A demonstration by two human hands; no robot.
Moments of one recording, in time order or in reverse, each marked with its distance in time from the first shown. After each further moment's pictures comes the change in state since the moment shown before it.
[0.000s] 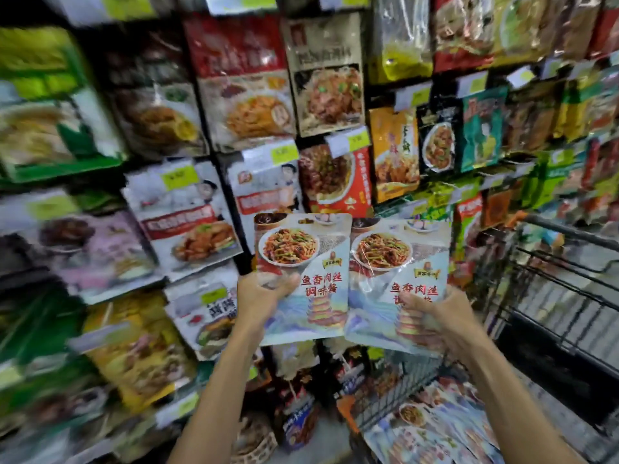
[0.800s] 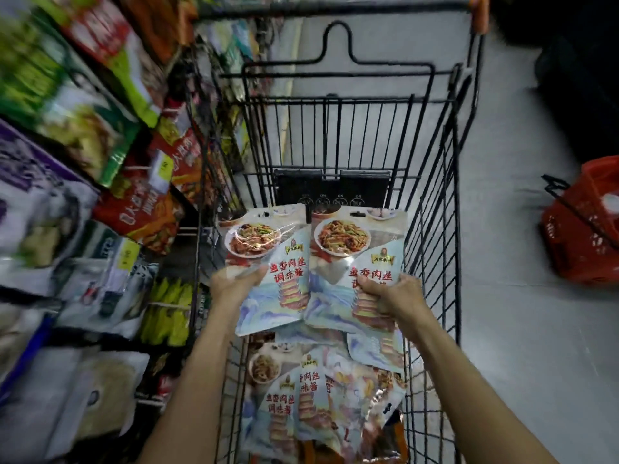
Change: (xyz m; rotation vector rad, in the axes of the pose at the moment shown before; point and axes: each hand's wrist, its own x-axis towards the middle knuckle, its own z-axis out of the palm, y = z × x) left_hand 0.037 -0.307 0.450 0.130 -0.835 -0.600; right_hand 0.024 0.273 -0.228 0.244 1.003 0.524
